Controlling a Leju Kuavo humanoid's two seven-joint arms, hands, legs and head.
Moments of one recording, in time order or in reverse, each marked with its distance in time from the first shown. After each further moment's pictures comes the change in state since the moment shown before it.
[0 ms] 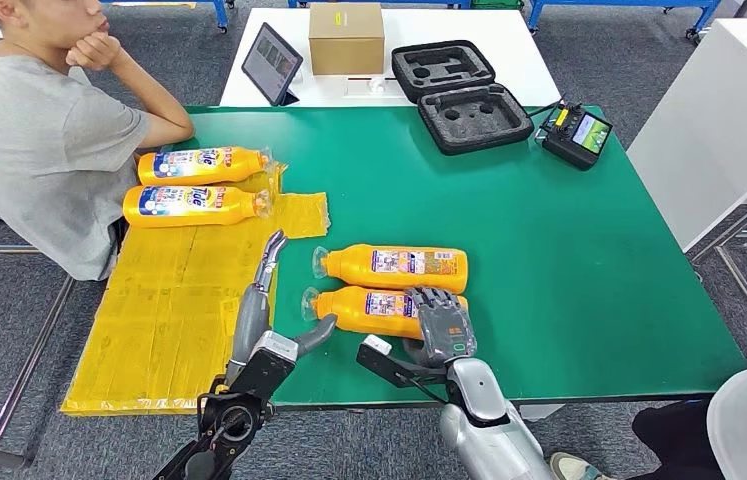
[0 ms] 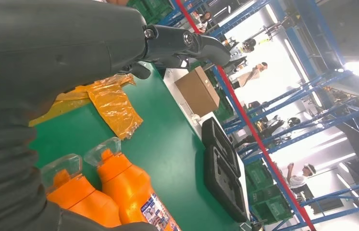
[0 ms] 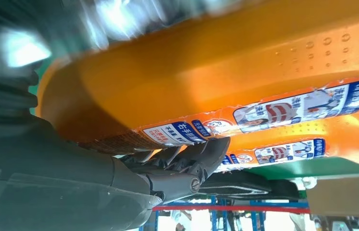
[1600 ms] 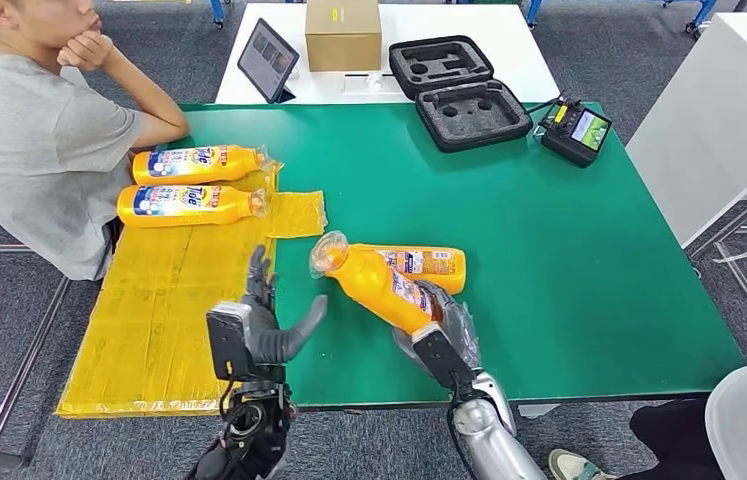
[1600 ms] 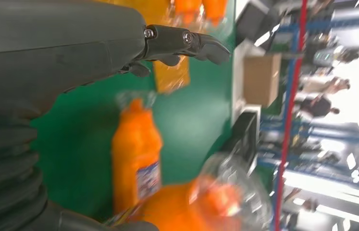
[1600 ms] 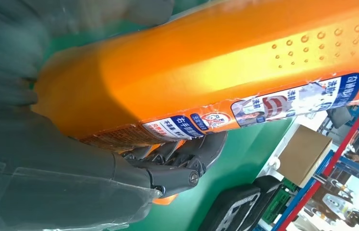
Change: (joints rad) left arm 0.041 -0.135 0.084 0.032 0.454 -0.093 0.000; right arm 0.043 0.032 -0.096 -0.039 -0.831 0.050 -0.591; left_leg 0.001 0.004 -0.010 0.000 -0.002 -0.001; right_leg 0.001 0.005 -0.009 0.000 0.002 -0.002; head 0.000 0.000
